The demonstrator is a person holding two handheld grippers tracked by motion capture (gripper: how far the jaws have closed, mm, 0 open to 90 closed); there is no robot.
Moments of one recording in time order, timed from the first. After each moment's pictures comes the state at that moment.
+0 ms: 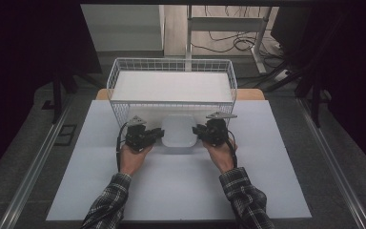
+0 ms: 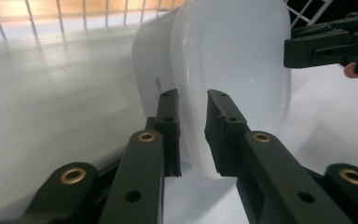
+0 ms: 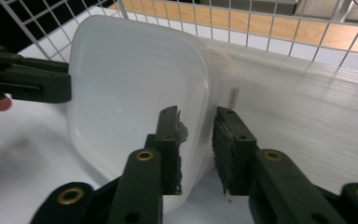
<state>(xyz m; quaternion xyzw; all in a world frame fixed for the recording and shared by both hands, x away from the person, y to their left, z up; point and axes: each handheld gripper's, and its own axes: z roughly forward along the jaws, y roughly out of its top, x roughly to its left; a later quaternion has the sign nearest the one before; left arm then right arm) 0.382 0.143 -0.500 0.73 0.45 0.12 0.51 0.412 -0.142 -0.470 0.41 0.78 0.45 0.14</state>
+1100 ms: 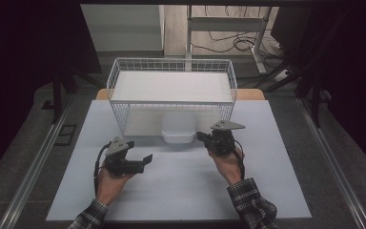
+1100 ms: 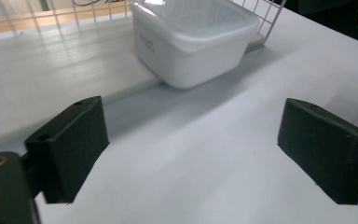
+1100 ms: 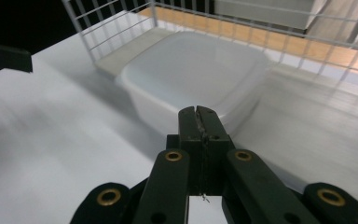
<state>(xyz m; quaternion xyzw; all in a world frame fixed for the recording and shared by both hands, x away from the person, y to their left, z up) 0.287 0.183 -0.502 0.73 0.43 0.18 0.50 0.369 -0.156 -0.457 0.35 0.79 0.47 0.16</state>
